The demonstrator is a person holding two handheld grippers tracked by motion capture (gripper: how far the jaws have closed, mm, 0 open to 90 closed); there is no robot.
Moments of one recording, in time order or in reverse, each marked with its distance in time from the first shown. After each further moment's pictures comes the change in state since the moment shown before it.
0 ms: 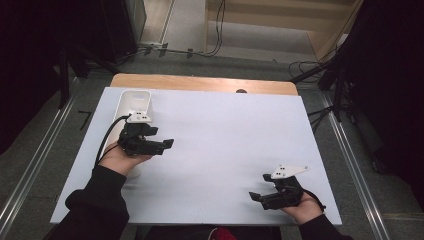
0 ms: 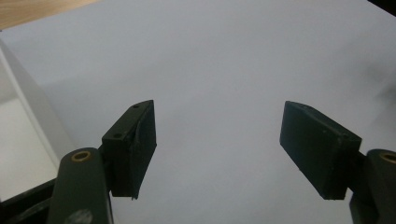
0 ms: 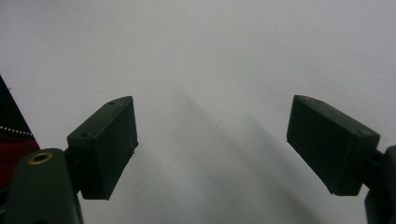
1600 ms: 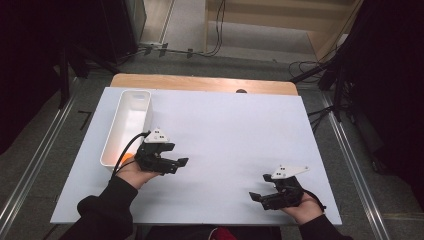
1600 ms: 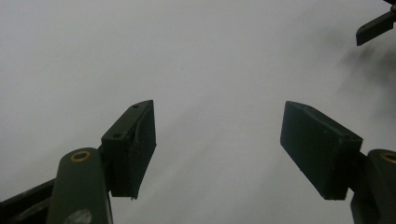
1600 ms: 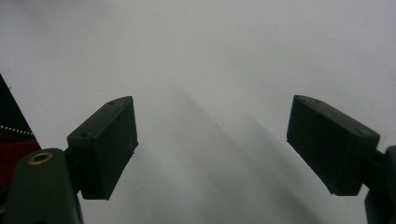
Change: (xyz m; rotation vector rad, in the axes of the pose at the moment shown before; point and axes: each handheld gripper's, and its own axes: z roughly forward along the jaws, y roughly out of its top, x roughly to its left) left arm -0.031 -0.031 0.032 -0.004 -0.119 0.091; right arm 0.000 -0.001 0.000 0.000 0.001 0.004
